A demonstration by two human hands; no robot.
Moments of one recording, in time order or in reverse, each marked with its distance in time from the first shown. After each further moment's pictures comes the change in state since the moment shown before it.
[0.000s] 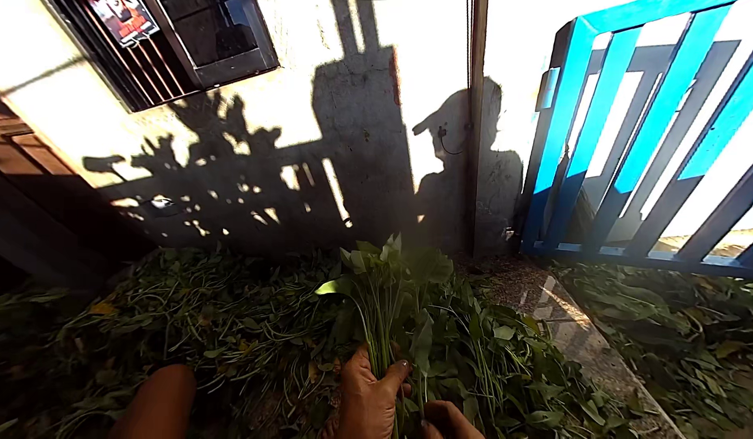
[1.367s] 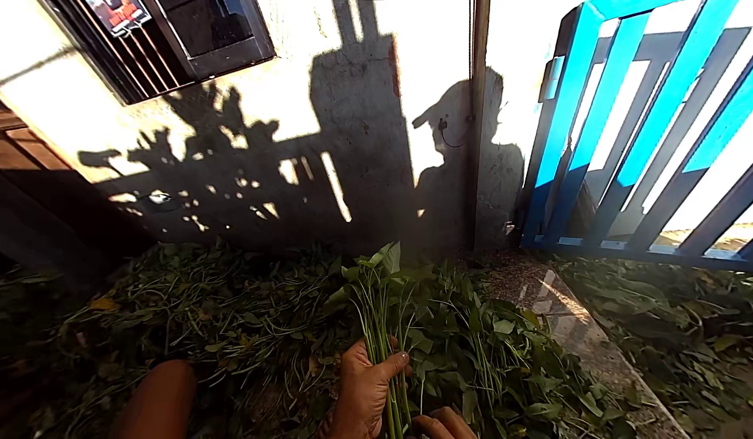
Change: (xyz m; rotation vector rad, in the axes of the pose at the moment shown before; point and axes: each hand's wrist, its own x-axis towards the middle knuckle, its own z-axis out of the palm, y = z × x) left_hand 0.016 -0.006 -0.004 -0.075 0.003 -0.203; right_hand -0.011 -0.016 -0.005 -0.611 -0.087 -0.234
